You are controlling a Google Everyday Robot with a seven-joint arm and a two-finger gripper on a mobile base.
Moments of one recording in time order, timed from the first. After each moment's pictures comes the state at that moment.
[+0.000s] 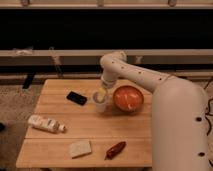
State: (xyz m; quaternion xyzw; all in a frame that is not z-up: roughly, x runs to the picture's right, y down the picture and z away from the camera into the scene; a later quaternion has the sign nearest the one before) arm 0.003 0.032 0.876 -0.02 -0.33 -0.89 0.30
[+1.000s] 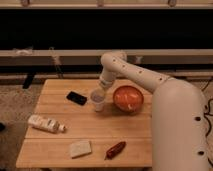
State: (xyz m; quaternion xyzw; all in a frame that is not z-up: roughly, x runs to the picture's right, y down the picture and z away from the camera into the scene) arm -0.019 0.017 0.857 0.02 -0.37 -0.88 0.30
